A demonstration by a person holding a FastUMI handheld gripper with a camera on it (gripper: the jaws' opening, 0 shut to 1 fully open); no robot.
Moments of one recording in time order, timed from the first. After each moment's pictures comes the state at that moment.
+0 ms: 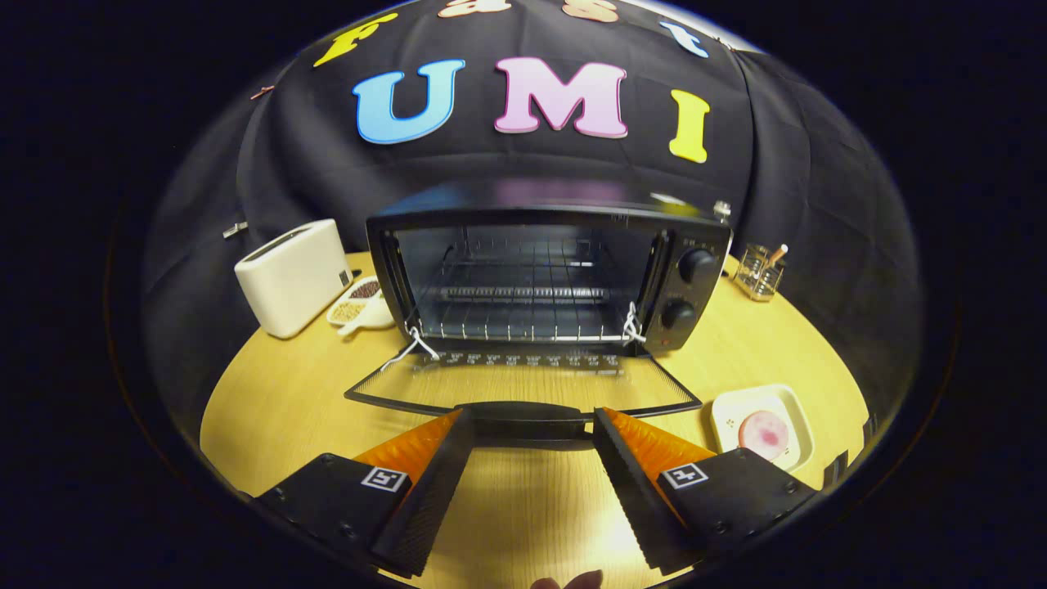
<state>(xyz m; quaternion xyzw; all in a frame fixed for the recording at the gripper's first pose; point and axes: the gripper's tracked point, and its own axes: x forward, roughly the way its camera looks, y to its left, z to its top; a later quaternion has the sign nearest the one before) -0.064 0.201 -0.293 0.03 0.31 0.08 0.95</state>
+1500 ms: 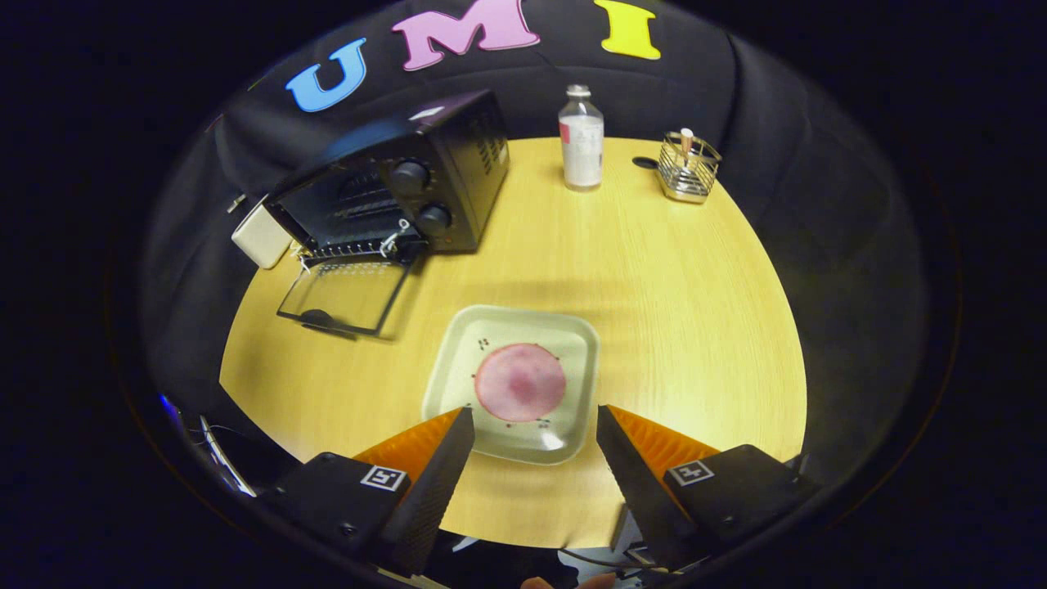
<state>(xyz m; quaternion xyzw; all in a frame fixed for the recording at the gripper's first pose) -0.075 -0.123 -0.342 0.04 0.51 0.16 0.84</state>
